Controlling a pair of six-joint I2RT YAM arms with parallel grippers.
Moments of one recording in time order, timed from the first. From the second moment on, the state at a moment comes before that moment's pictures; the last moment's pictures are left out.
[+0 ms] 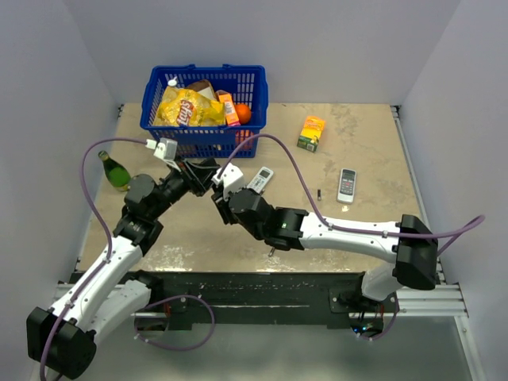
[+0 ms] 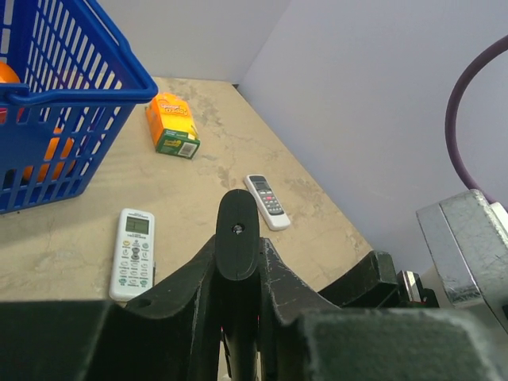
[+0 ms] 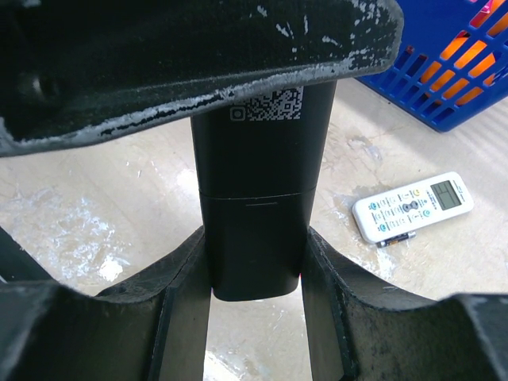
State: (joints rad) left arm -0.38 0.83 0.61 0.31 0.37 -0.59; right arm 1.23 1.52 1.16 -0.04 0.54 0.19
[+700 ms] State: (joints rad) left arm -0.38 0.95 0.78 0.12 0.30 -0.47; right arm 1.21 1.38 1.16 -0.10 0.46 0.22
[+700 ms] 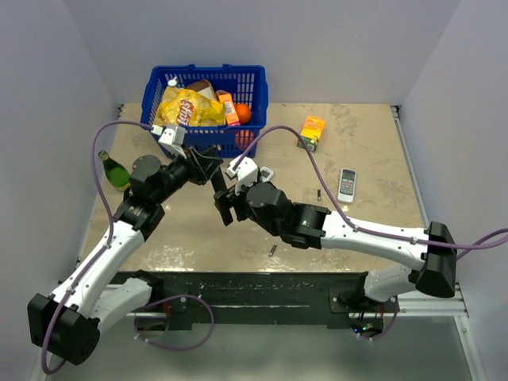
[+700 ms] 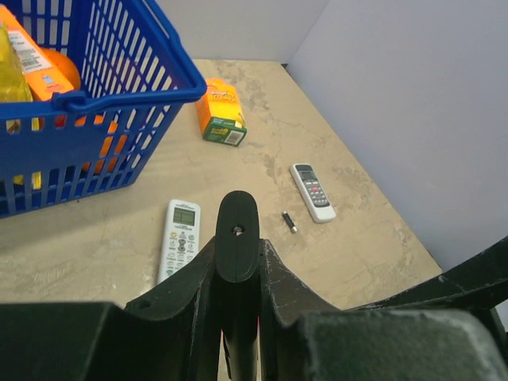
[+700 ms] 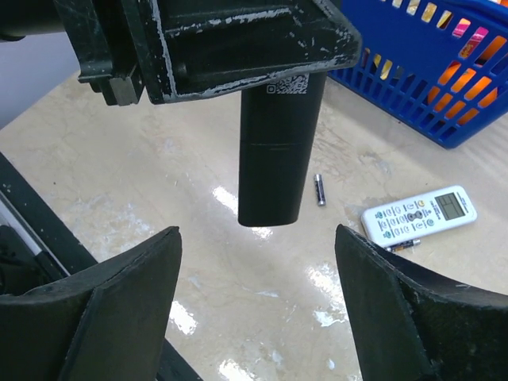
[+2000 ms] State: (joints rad) left arm -0.27 1.01 0.75 0.11 0.43 -0.49; right arm 1.09 1.58 1.21 0.02 0.27 0.25
